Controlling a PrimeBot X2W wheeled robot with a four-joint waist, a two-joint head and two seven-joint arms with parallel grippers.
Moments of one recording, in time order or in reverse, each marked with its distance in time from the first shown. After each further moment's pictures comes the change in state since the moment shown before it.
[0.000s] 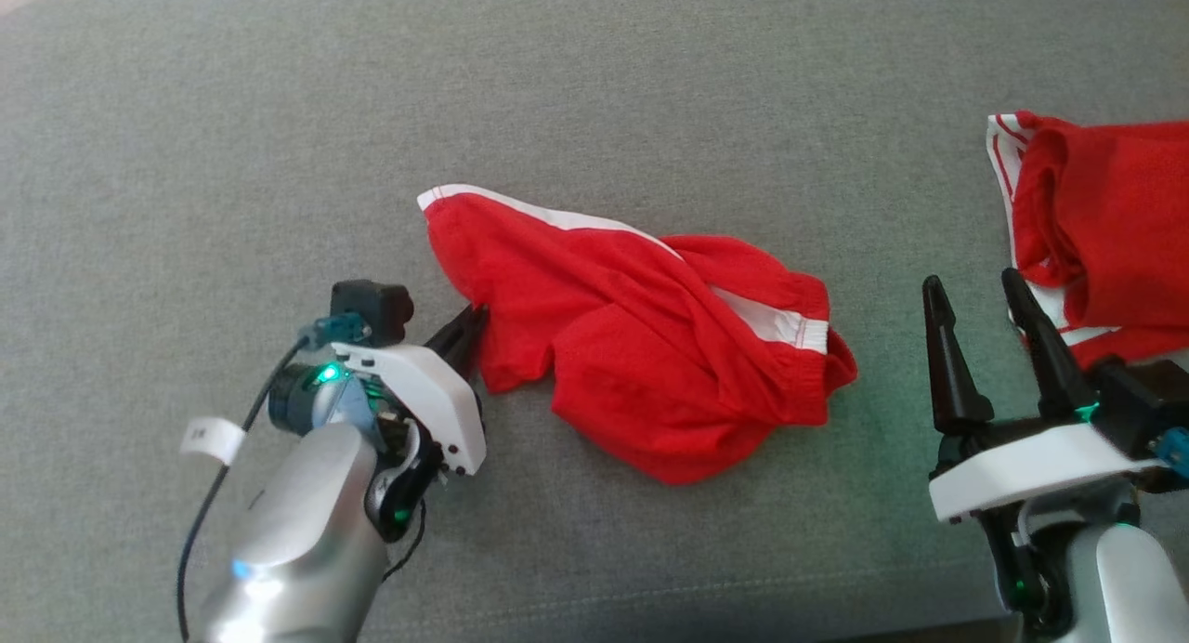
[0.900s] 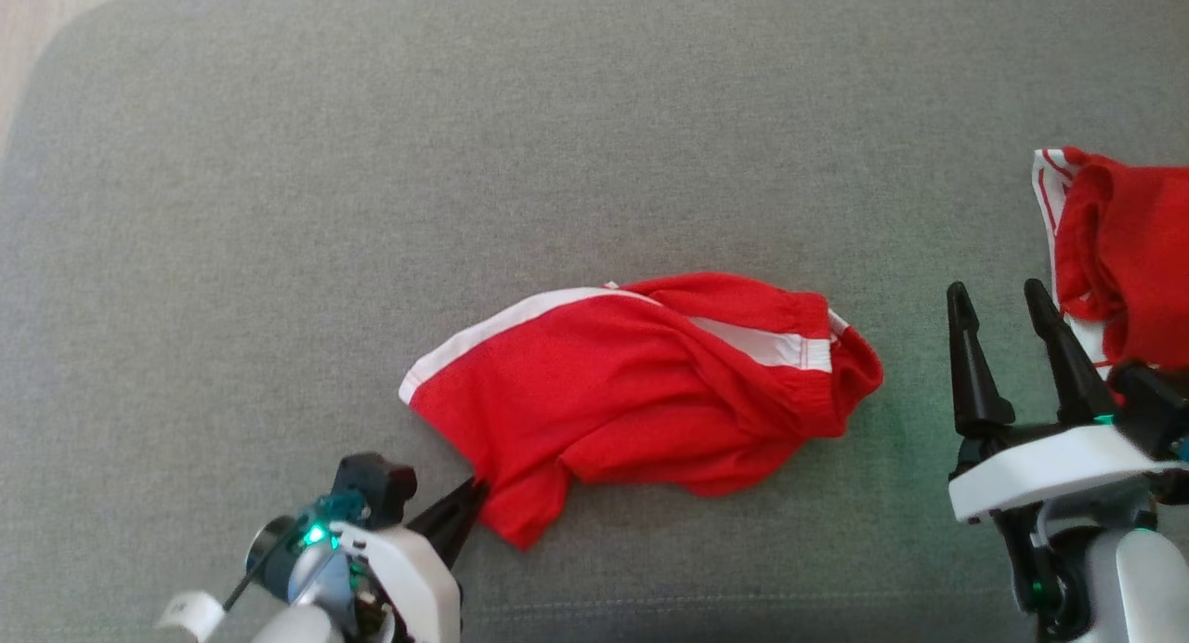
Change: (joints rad) left arm 0.383 0.199 -0.095 -0.432 0.018 0.037 0.102; right arm 0.004 0.000 -0.040 0.021 0.029 0.000 0.013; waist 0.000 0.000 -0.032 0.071
